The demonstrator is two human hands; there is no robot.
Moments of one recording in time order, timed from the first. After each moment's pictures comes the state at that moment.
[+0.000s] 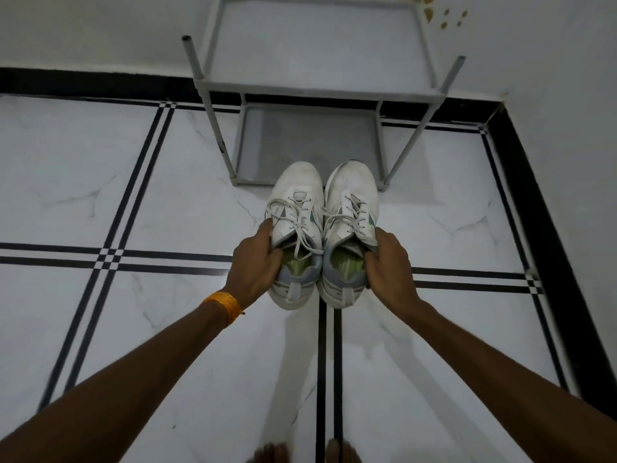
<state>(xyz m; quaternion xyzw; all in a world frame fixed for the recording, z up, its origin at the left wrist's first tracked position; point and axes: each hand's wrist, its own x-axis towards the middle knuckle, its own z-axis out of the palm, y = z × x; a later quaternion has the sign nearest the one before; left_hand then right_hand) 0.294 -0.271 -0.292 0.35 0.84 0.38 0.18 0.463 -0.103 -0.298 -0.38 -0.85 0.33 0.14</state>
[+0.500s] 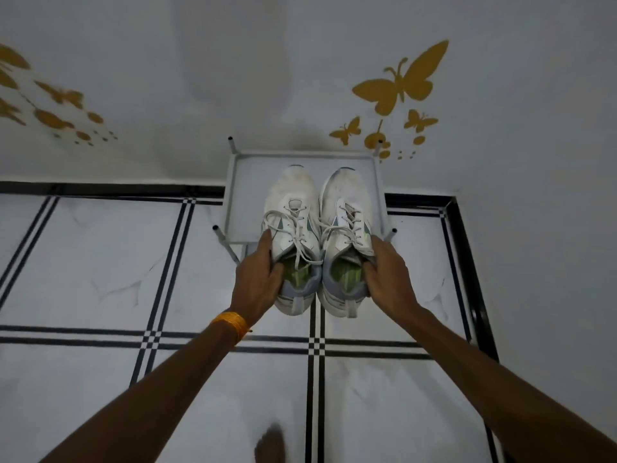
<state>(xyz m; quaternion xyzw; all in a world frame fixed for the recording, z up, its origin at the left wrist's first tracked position) 0.201 -0.146 0.031 0.33 0.84 0.39 0.16 0.362 0.027 0.037 -0.36 -0.86 0.33 0.12</state>
